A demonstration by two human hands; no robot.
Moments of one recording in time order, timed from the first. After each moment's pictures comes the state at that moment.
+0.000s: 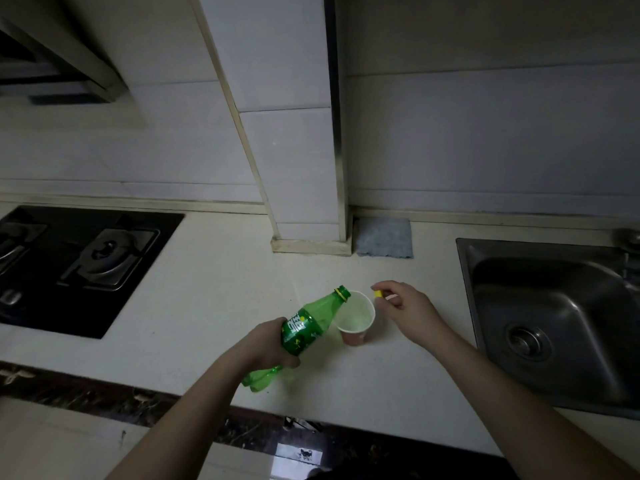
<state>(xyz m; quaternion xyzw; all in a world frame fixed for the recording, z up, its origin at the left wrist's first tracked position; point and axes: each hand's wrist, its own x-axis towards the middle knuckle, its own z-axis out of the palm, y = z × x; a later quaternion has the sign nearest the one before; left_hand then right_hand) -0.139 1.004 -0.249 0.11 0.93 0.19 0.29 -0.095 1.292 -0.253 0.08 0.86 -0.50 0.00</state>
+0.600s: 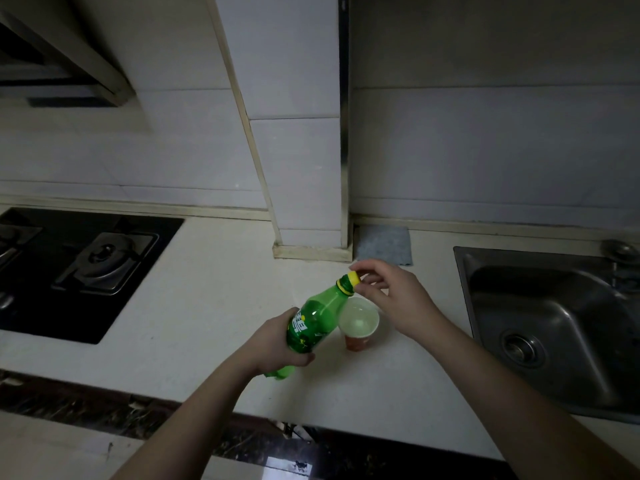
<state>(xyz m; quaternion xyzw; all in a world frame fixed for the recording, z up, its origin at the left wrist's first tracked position) -0.136 0.998 -0.237 0.19 0.90 0.34 0.21 -0.097 1.248 -0.171 -0.05 0.85 -0.53 -0.07</state>
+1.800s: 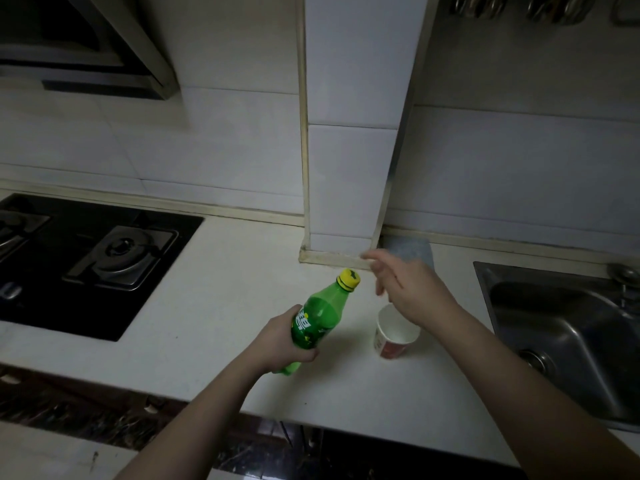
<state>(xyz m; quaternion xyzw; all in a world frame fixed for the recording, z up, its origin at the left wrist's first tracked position) -0.159 0.919 -0.248 0.18 0.89 0.39 0.16 -0.117 1.166 -0.128 -0.05 0.96 -0.28 -0.08</state>
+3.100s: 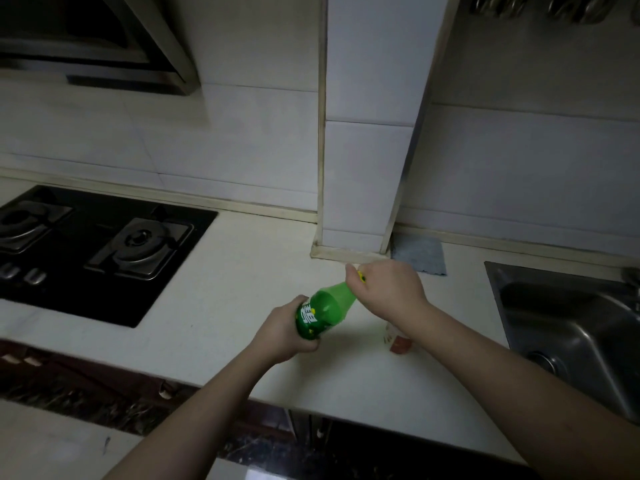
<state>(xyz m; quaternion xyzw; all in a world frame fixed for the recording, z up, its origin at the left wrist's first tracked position) -0.147 0.906 -0.236 0.16 0.90 0.39 0.12 -0.136 1.111 -0.149 -0.05 0.98 -0.04 -0.19</state>
